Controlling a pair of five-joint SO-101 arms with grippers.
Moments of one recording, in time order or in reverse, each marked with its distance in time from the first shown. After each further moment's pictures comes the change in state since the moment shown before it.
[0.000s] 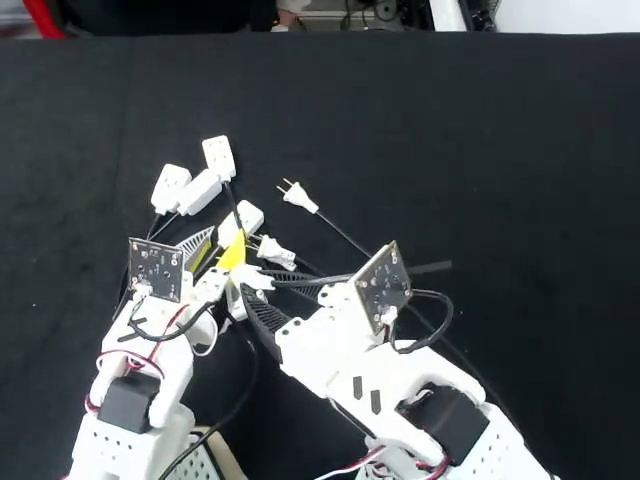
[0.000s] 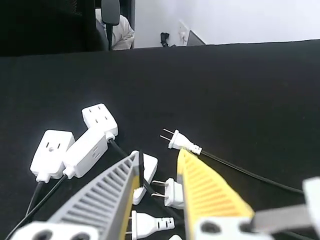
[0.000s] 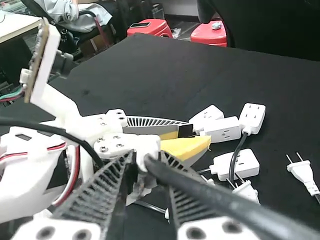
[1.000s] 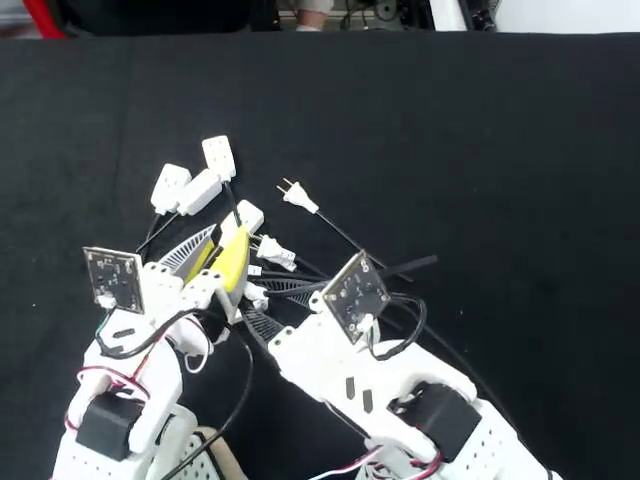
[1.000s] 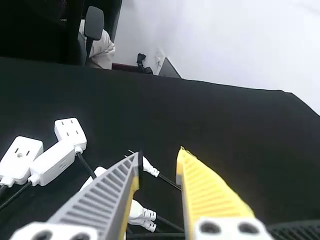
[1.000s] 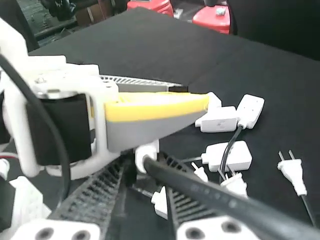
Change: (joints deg) left arm 4.0 -0.4 -11.3 9.1 12.4; right arm -1.8 0.8 1.4 0.6 7.0
